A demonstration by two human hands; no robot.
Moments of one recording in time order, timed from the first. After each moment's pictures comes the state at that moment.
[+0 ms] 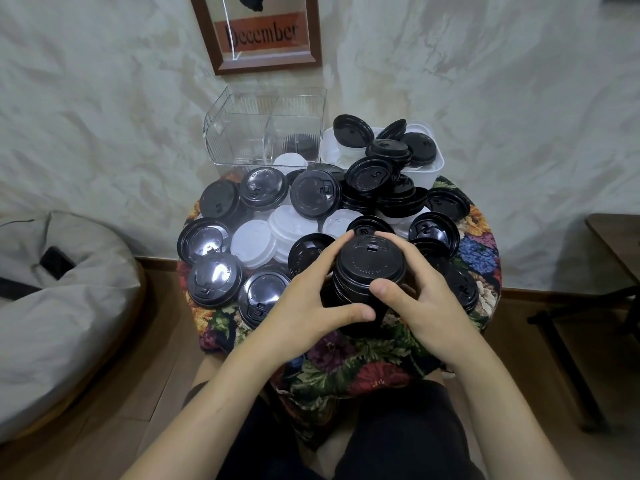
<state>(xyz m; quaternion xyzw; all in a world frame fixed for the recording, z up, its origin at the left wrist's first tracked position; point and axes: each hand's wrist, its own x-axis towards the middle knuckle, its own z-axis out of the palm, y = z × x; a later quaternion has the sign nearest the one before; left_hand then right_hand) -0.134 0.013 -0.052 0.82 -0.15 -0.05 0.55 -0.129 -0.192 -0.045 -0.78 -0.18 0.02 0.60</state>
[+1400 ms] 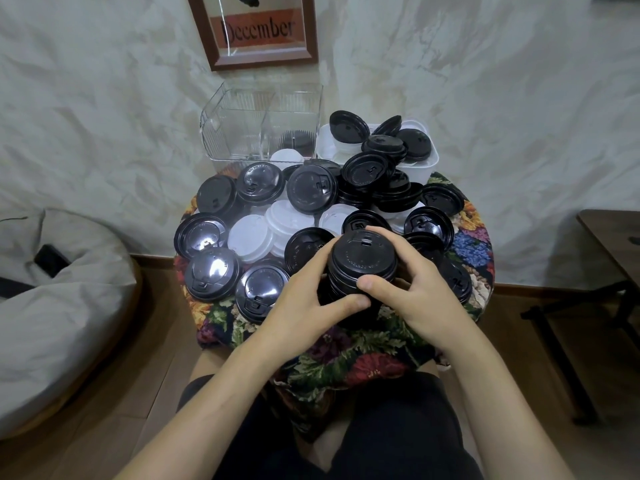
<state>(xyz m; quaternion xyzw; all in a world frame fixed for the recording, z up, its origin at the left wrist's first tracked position) -0.138 0.009 -0.065 0.82 -0.16 0.00 0.55 -0.127 -0.191 -0.043 -0.80 -0.16 0.03 0.57</state>
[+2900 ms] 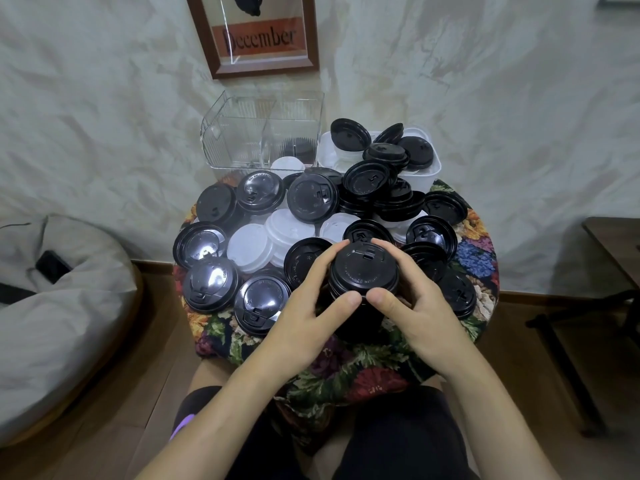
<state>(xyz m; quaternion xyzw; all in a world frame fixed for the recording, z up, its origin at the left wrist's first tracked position) -0.139 0.005 -0.070 0.76 -0.17 -0.01 0.63 -0.131 -0.191 -0.053 -0.77 -0.16 0.03 0.61</state>
